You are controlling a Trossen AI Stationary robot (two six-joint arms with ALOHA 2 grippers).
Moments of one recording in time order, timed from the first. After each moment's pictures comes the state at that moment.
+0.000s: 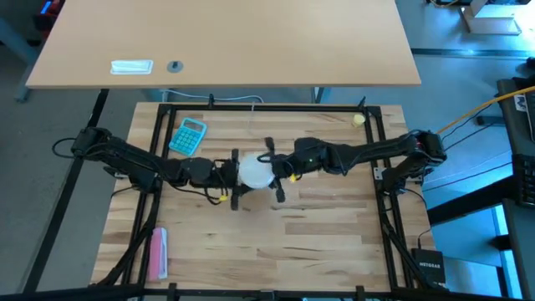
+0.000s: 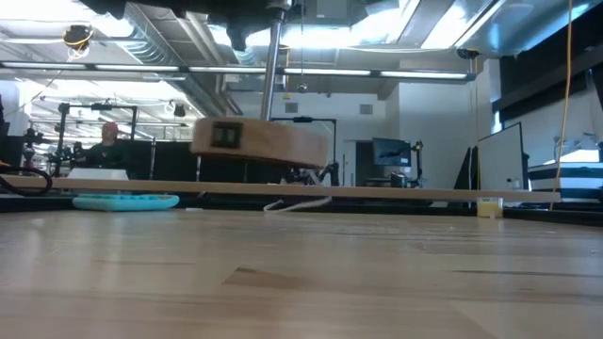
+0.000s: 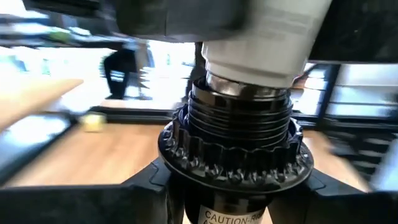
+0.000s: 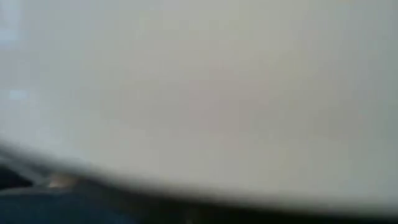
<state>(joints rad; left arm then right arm) -0.19 1.34 0.71 0.58 -0.26 -0.02 0.06 1.60 1.25 0.24 -0.13 -0.19</state>
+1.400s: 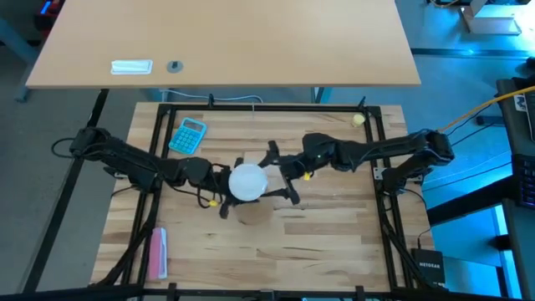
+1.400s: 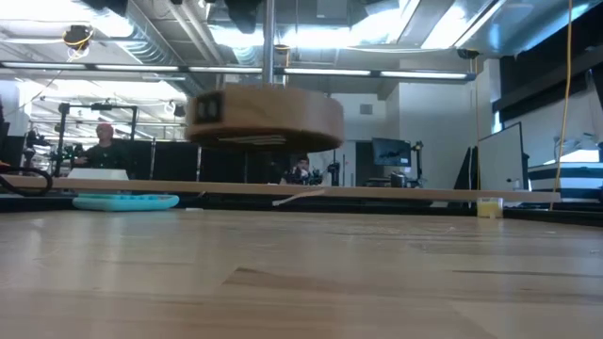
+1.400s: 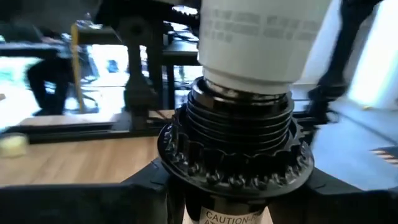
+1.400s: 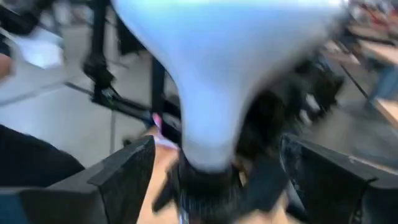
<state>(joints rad) -0.19 1.33 0.71 0.59 0.00 -0.03 0.07 1.52 1.21 0.19 -0.34 -0.19</state>
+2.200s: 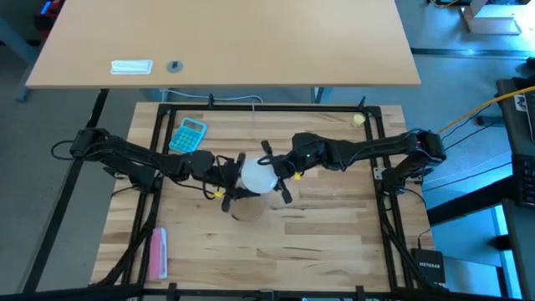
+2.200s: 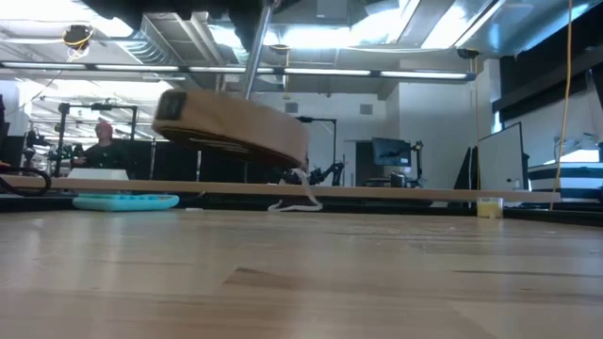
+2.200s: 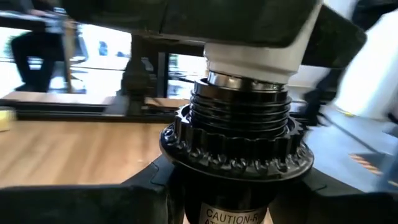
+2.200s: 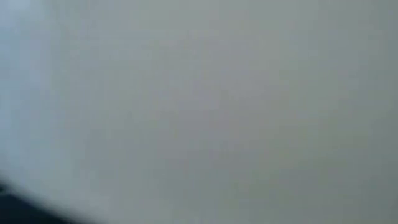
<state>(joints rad) -0.11 1.33 0.71 0.56 0.10 -0.13 0.05 1.60 1.28 0.17 -0.35 -0.21</state>
